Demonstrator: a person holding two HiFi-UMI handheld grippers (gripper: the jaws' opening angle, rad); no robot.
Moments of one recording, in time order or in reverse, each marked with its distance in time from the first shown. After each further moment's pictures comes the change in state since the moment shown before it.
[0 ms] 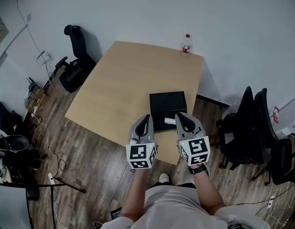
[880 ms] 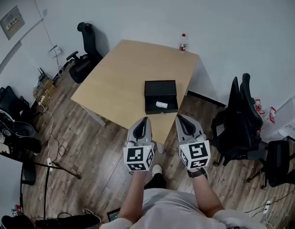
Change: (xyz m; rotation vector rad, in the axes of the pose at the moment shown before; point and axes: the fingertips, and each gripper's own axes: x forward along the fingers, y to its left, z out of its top) left arm -0.144 -0.124 0.015 0.003 -0.050 0.079; right arm -0.190 0.019 0.010 -0.007 -0.084 0.046
